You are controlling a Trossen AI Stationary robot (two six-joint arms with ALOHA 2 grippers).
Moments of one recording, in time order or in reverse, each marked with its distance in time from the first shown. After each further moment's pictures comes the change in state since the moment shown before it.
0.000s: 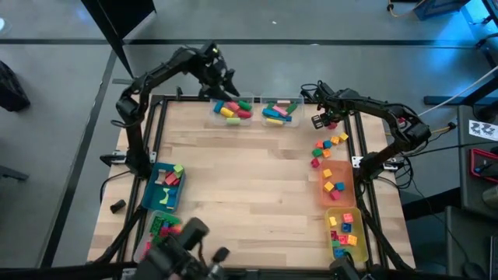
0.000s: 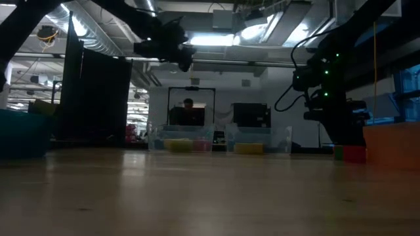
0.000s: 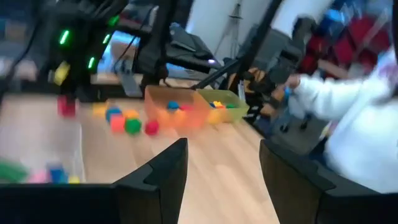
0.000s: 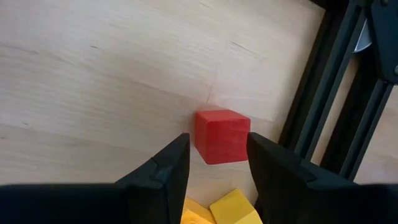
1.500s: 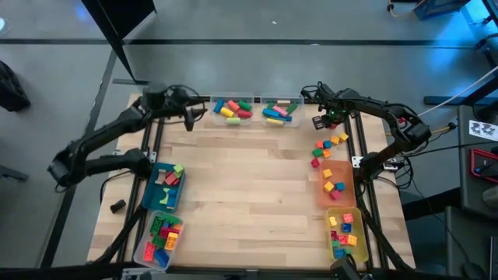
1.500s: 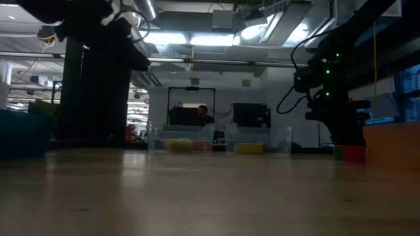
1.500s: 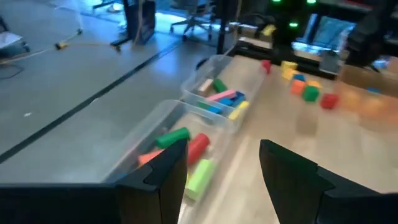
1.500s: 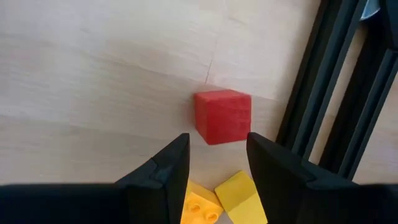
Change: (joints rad) left arm -0.049 -1.003 -1.121 1.032 -0.978 -0.852; right arm 0.000 -0.001 0.000 -0.052 -0.021 0.072
